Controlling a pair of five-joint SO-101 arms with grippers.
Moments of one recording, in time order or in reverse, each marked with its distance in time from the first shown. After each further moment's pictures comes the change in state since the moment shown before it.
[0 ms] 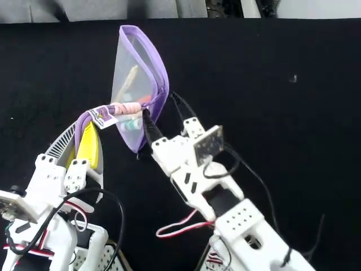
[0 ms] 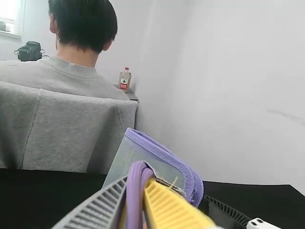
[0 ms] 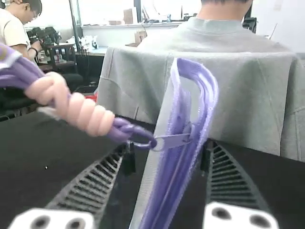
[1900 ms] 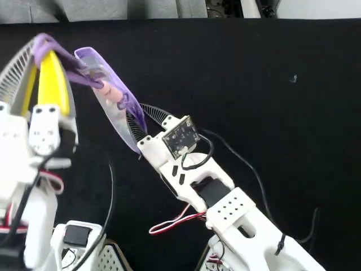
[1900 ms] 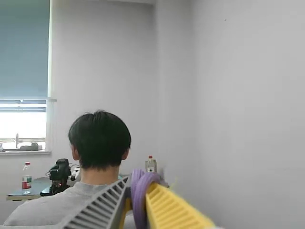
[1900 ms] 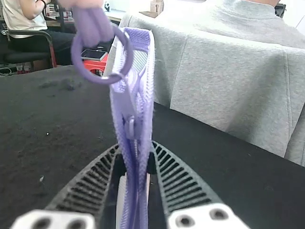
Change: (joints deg) left arm -5.6 34.1 -36.7 -18.4 -14.2; right arm -2.7 10.6 -8.4 7.9 9.0
